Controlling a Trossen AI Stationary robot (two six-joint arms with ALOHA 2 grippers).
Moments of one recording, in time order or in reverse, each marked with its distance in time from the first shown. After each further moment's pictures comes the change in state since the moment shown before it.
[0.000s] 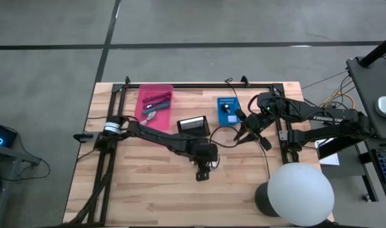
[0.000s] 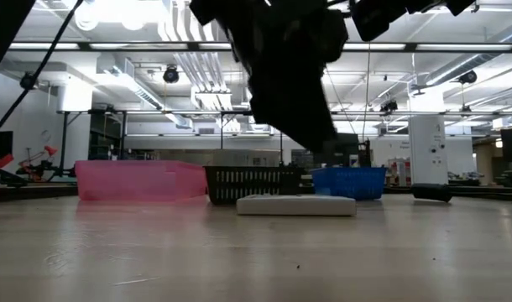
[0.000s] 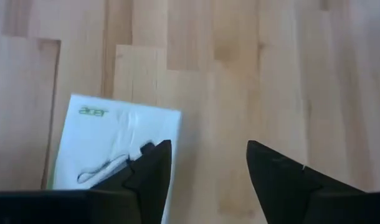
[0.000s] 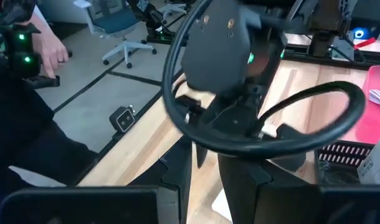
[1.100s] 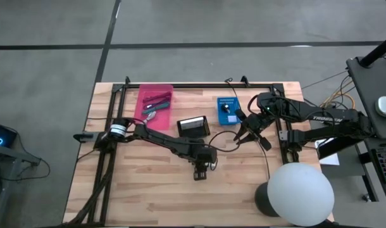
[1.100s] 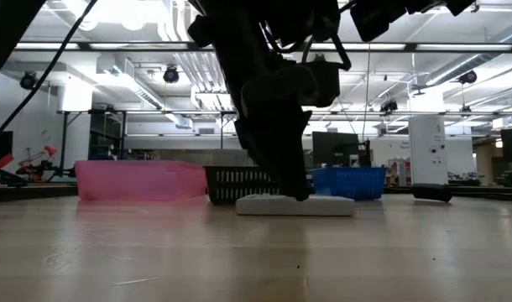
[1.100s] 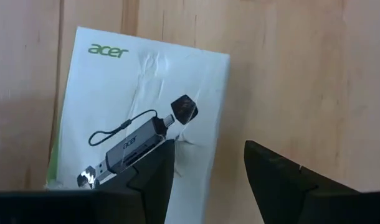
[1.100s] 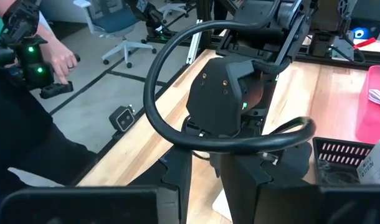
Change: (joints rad) left arm -0.001 0.068 -0.019 -0.061 -0.088 0.004; right arm 0.000 0.001 0.000 0.000 0.001 -0.001
